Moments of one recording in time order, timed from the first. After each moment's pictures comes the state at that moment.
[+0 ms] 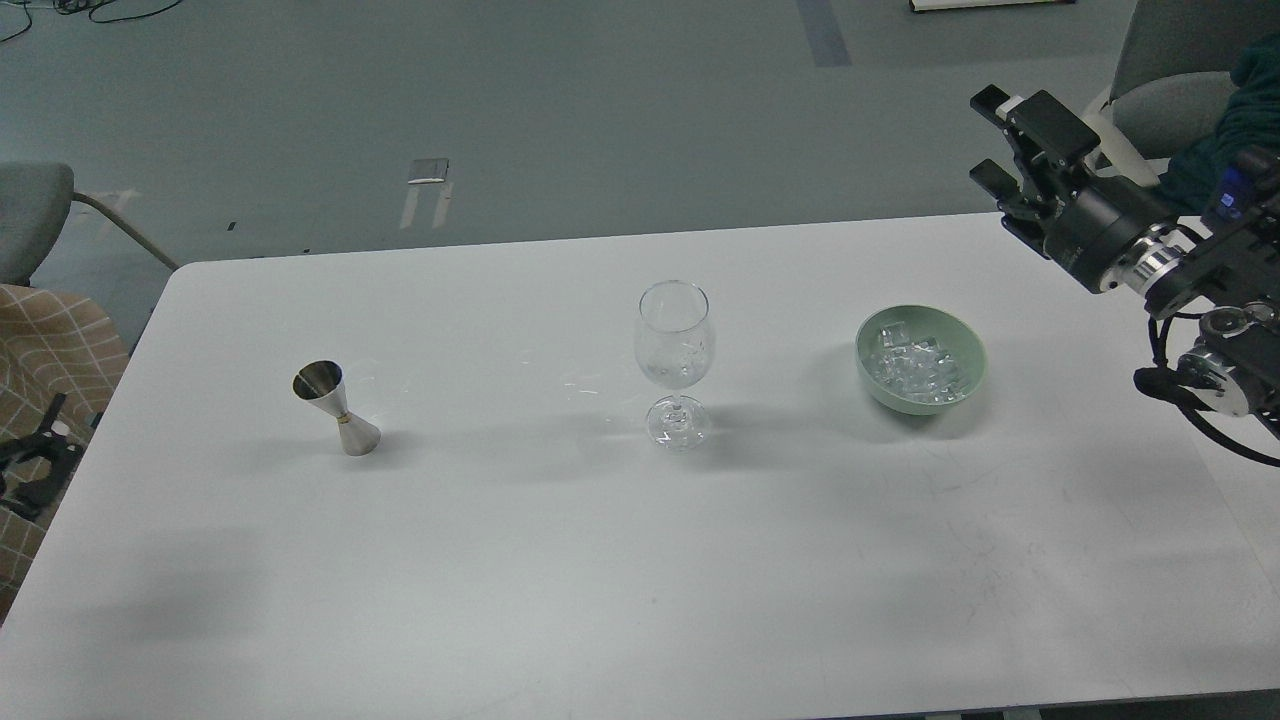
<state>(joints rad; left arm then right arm) 0.17 0.43 -2.09 -1.38 0.24 -0.31 0.25 0.67 -0.66 0.65 1.08 -0.91 0.04 0.42</state>
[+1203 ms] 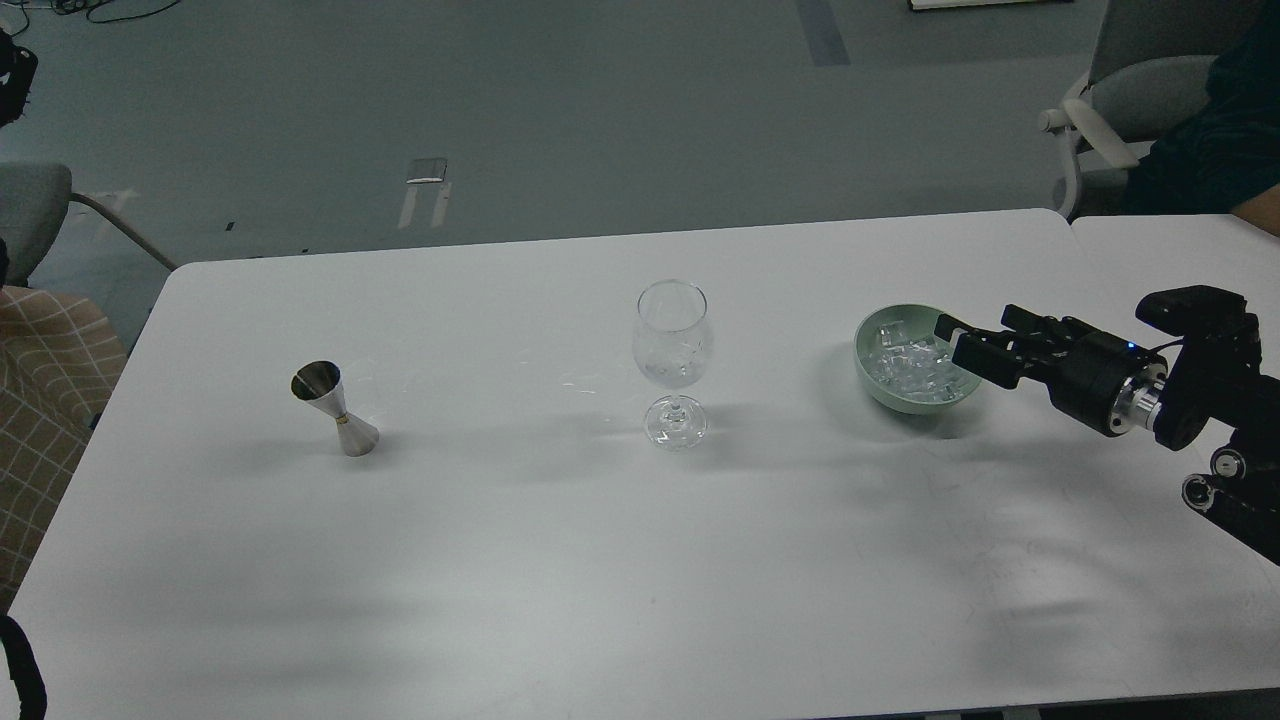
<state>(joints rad) -0.53 0.51 -1.77 -1.23 0.53 -0.09 0.12 0.58 -0.67 0.51 1.03 -1.64 -0.08 0.32</state>
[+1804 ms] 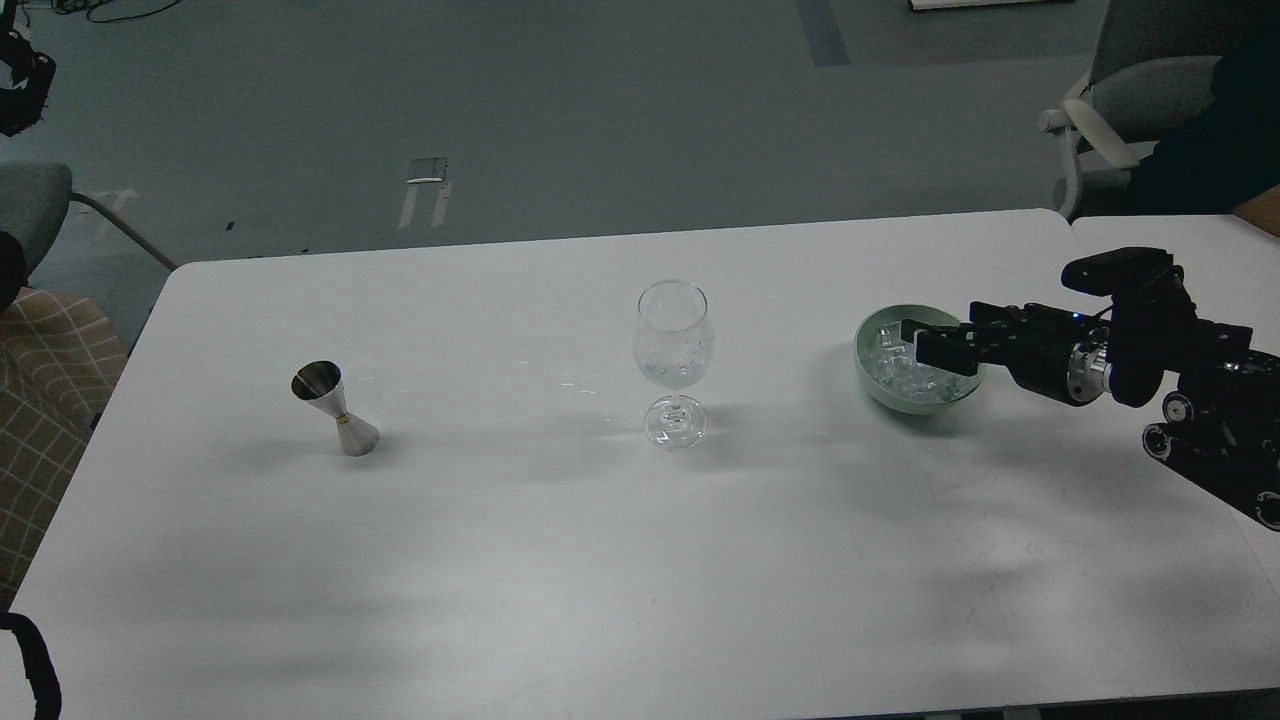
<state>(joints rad) -0.53 0.48 -1.77 -1.23 0.53 -0.09 0.11 0.78 -0.59 0.30 0.90 -1.64 0.04 0.30</state>
